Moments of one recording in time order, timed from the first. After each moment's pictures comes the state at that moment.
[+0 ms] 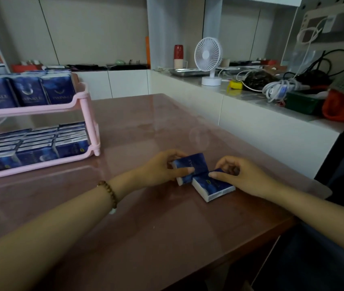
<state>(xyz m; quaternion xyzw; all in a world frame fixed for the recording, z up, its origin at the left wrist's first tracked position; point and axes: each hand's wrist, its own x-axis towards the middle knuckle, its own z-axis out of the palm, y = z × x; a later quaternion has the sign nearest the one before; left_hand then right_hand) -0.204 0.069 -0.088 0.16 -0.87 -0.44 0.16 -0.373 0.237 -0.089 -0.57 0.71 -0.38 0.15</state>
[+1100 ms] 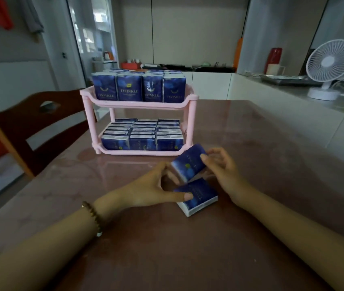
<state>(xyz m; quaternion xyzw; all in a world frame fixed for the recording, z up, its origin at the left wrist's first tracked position) -0.011 0.018 -0.093 0.32 -0.80 -0.45 0.23 -0.212 0.052 -0.099 -0.52 0.51 -0.58 0.35</state>
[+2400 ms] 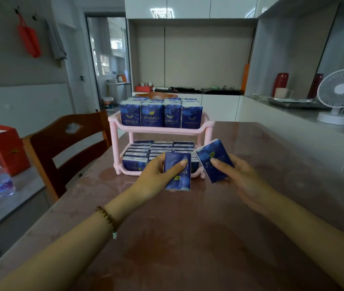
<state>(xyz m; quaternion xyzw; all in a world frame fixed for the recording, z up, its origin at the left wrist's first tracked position) 0.006 0.001 -0.046 0.29 -0.73 -0.43 0.44 -0.192 0.061 -0.034 -0.52 0.46 -0.58 0.43</state>
